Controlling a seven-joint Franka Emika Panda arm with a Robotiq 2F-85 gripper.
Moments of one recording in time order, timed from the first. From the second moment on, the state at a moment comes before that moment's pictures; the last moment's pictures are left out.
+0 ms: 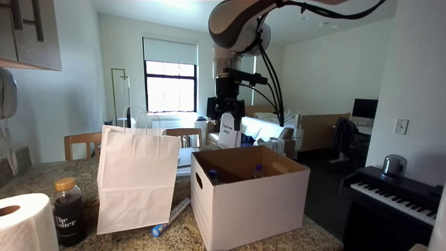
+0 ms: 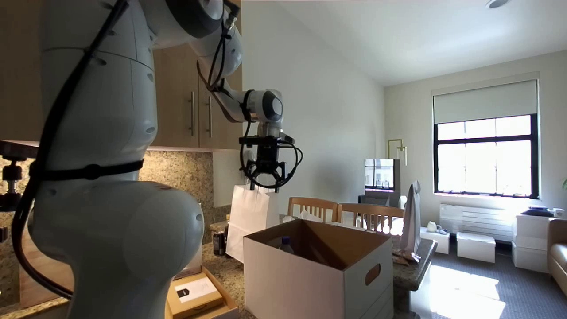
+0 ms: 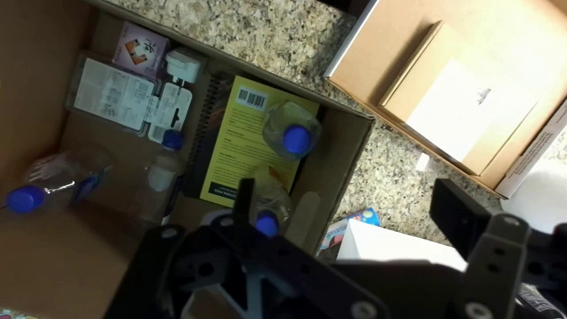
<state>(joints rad) 0.17 -0.05 0.14 -1.98 0.08 1.83 0.02</state>
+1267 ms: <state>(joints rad) 0.00 0.46 0.00 -1.72 -0.38 2.07 -0.34</state>
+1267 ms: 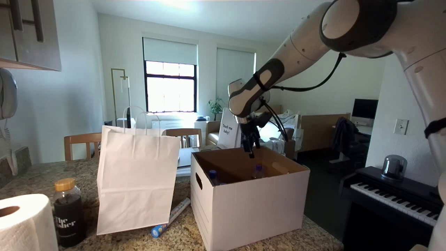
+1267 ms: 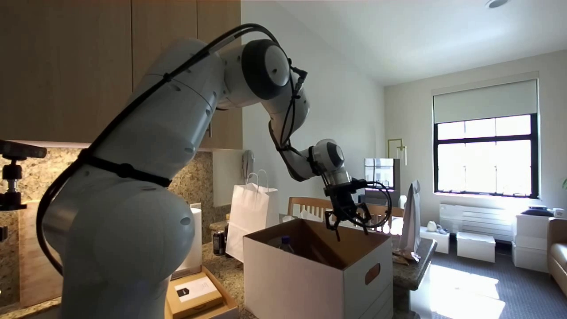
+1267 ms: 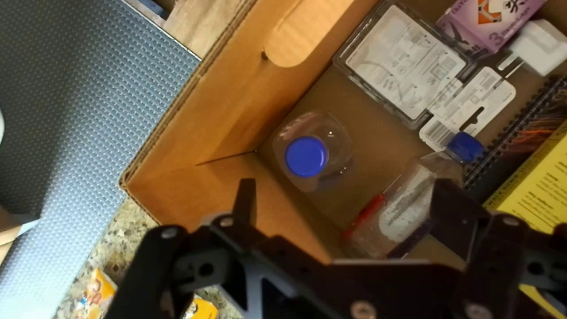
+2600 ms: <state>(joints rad) -0.07 0.71 0.00 -1.55 -0.04 2.09 -0.17</state>
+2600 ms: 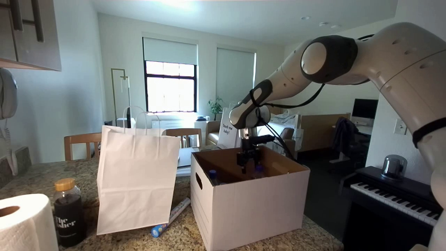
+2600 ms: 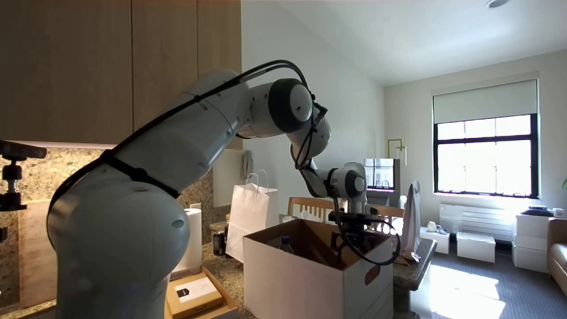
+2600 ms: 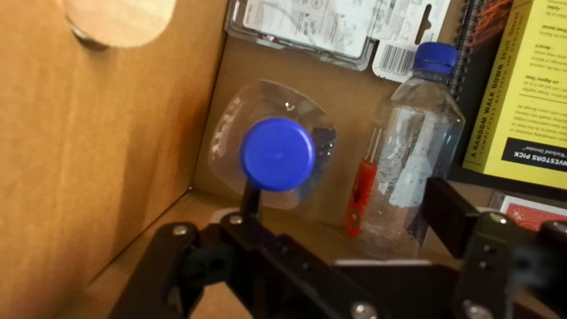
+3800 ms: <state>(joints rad) -0.07 0.65 -0.06 -1.57 -0.02 2.00 0.01</state>
